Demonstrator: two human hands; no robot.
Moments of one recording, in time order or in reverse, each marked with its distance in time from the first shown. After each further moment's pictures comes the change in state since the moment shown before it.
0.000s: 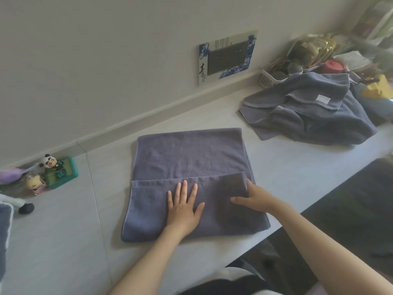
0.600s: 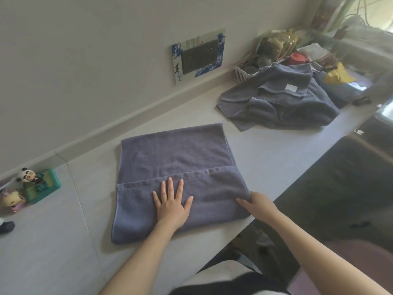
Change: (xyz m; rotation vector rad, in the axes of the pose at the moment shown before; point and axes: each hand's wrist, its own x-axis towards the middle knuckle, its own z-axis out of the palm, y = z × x) left_hand -0.004 0.004 -0.003 0.034 -0.036 -0.055; right_hand -0.058 0.027 0.035 0.039 0.228 0.201
